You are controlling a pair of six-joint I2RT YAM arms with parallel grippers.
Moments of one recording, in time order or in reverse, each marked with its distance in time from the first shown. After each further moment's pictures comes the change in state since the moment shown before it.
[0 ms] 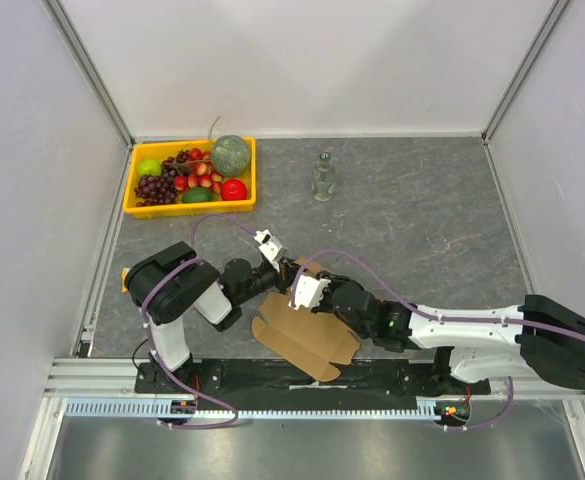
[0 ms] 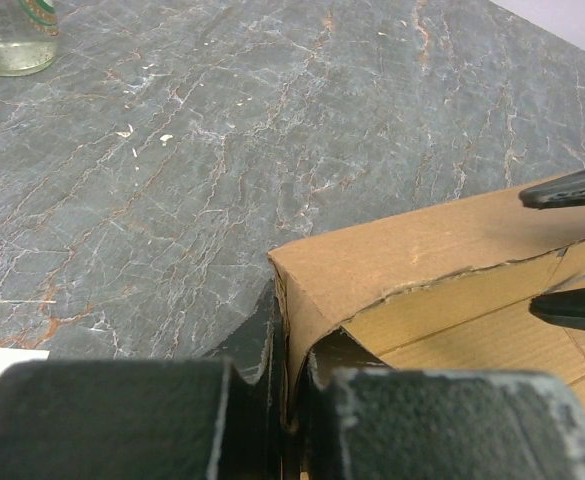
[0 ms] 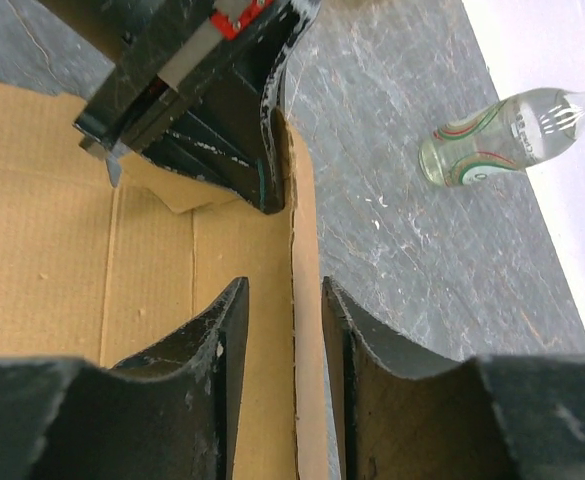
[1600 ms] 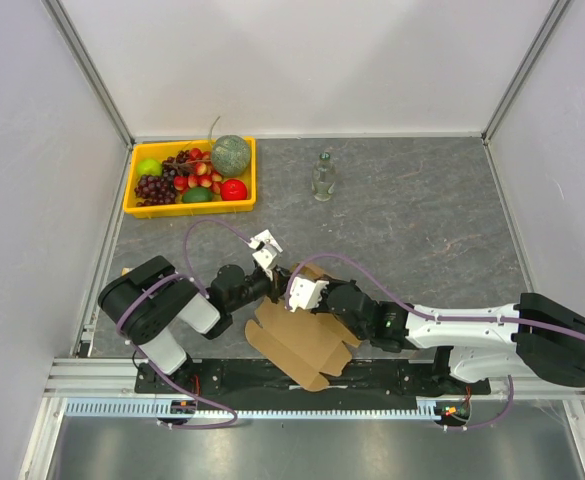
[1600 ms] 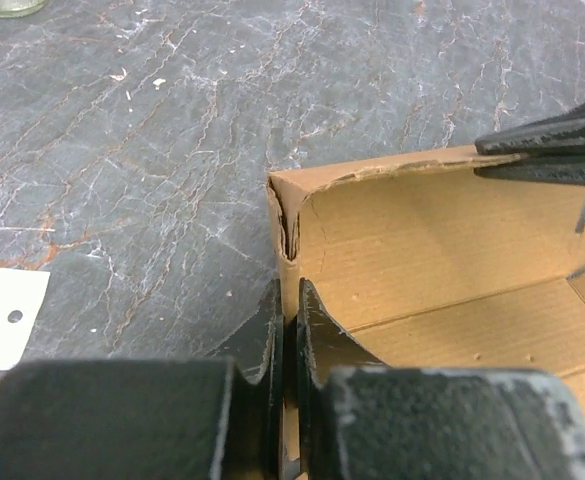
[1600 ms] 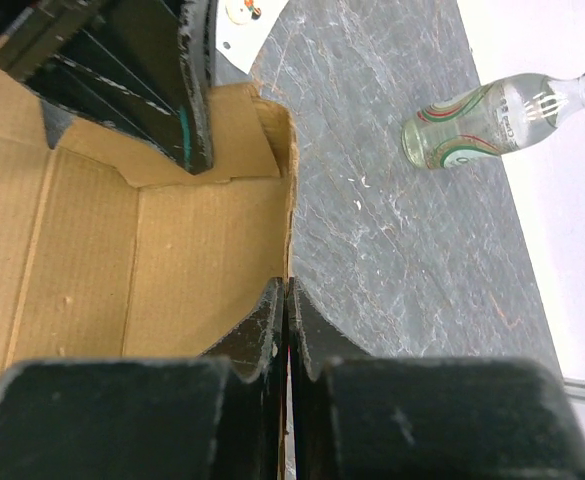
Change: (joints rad) left arm -0.008 -0.184 -0.101 -0.154 -0.005 0.015; right arm 0.010 0.039 0.014 -0.043 0.074 -0.047
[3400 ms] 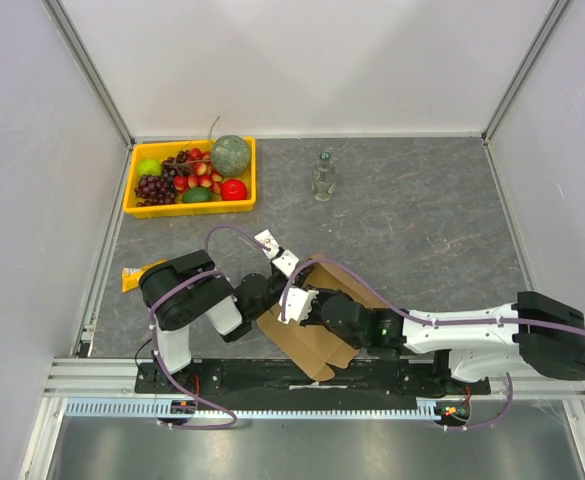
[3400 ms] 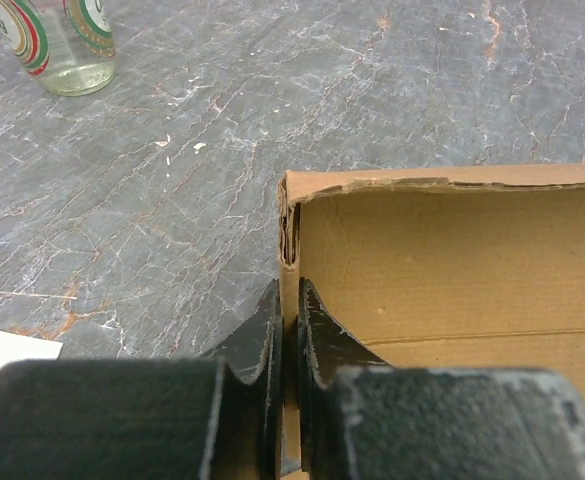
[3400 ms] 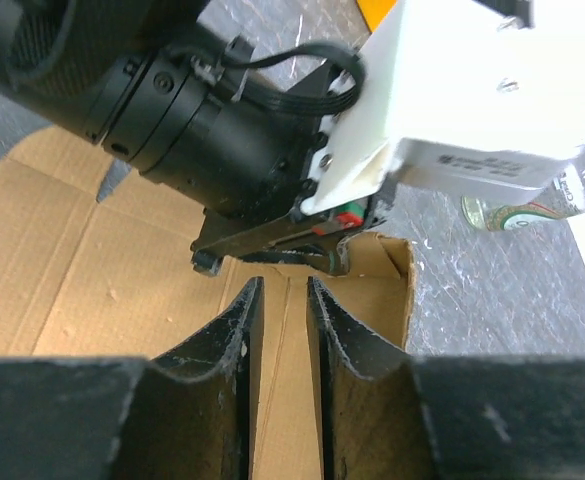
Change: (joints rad) left arm -0.191 0.213 0.113 0.172 -0.367 0.113; right arm 0.113 0.027 0.047 0.024 -0.046 0.103
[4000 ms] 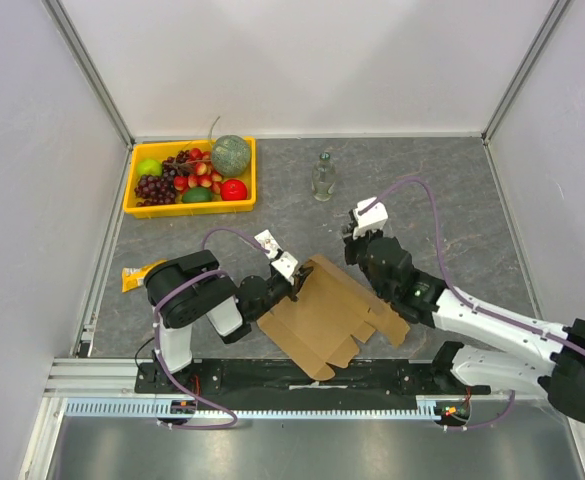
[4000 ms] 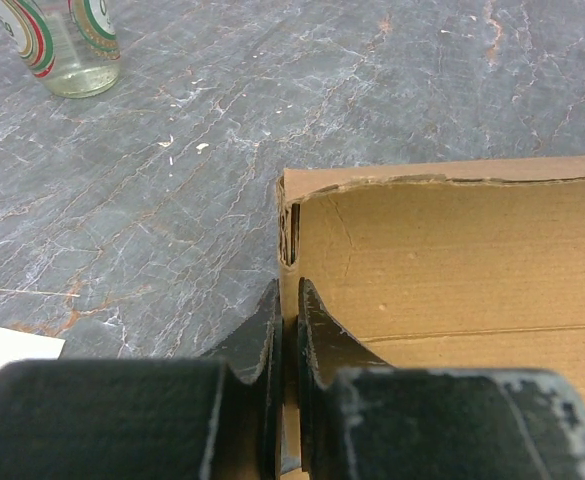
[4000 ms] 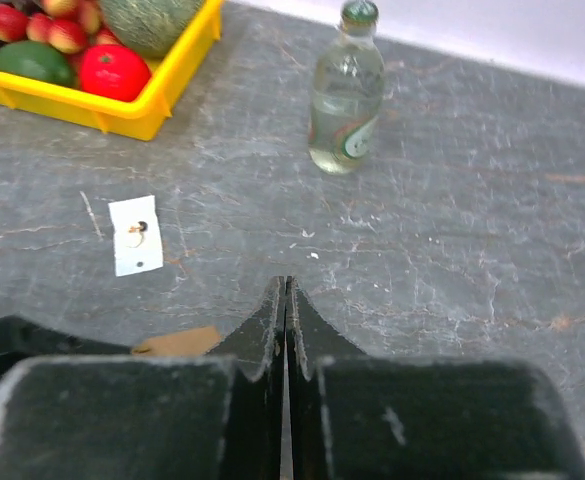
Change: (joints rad) left arm -0.005 0.038 -0.015 0.061 -0.008 0.010; right arm -0.376 -0.225 0.086 -0.056 0.057 0.493
